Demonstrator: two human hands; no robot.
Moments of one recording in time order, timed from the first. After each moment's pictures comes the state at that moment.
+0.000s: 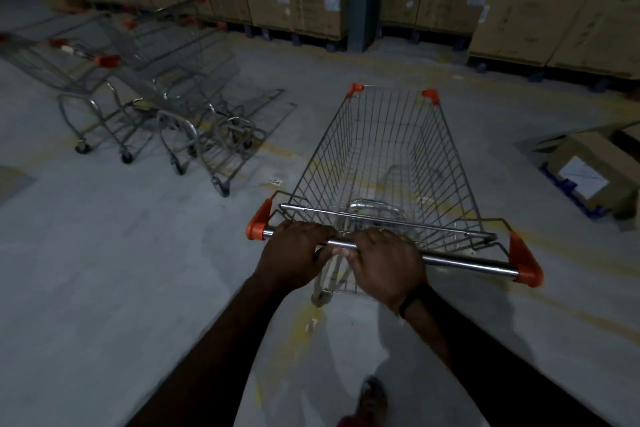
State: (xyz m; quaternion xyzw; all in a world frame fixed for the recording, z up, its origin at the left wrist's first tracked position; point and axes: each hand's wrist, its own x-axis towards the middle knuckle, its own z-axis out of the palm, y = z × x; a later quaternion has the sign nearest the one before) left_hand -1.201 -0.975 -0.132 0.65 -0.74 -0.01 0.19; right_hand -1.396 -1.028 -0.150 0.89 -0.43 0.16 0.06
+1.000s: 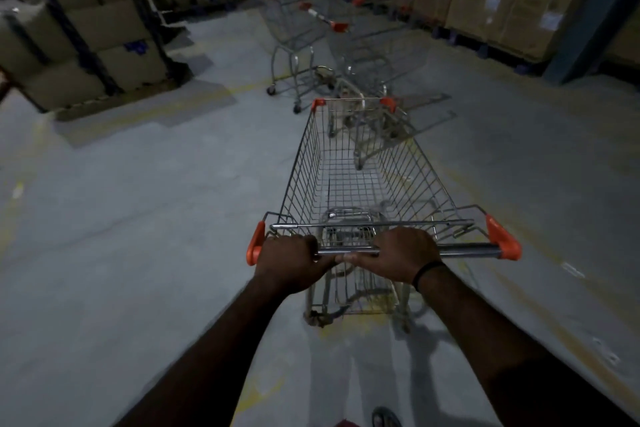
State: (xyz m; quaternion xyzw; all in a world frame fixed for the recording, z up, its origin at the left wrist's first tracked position) left_hand -1.123 -0.678 -0.107 0.91 -0.41 -0.02 0.01; right_hand -1.240 -0.870 -0.104 0.99 -0.17 -0.03 -0.01
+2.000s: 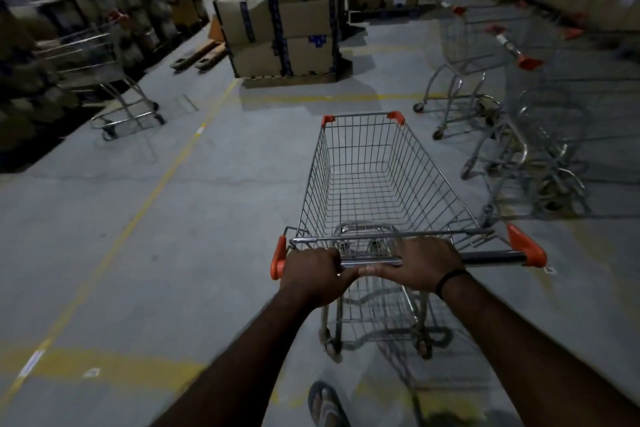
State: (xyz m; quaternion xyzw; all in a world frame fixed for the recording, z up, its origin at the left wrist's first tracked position) left_hand -1.047 -0.675 -0.102 0.99 -0.14 -0.05 0.03; right_hand -1.033 -0.898 -0.108 0.99 0.10 -0.05 0.00
